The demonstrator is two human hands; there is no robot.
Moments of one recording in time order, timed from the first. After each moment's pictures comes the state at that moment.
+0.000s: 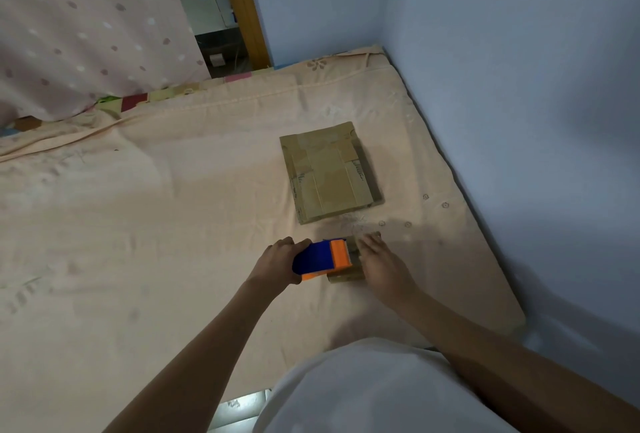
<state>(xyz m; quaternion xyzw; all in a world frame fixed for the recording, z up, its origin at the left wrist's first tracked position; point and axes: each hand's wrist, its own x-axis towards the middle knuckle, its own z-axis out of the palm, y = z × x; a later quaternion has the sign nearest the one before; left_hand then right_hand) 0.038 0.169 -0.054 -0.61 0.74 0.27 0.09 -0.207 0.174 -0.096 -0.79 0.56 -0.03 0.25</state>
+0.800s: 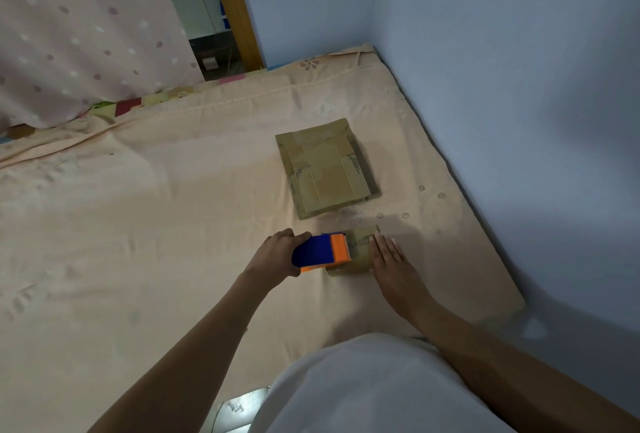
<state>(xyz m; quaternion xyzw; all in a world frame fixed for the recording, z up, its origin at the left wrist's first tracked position) 0.042 0.174 -0.042 -0.59 0.76 0.25 0.08 -0.230 0.210 -0.132 -0.83 0.55 -0.01 0.10</state>
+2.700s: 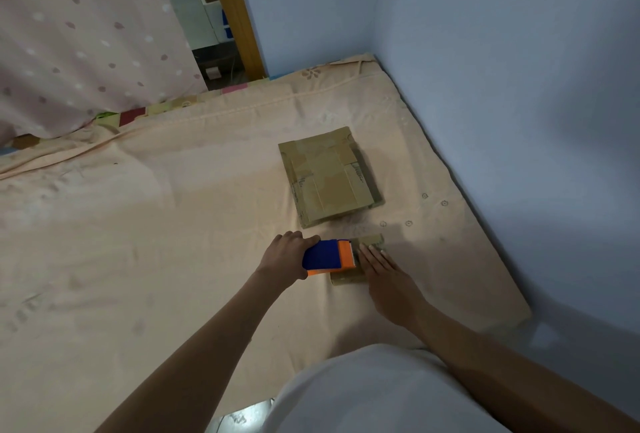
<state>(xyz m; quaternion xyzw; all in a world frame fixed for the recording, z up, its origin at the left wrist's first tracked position) 0.032 0.158 -0.033 -0.57 0.79 0.17 0.12 -0.212 0.206 -0.117 -0.84 0.52 0.06 0.11</state>
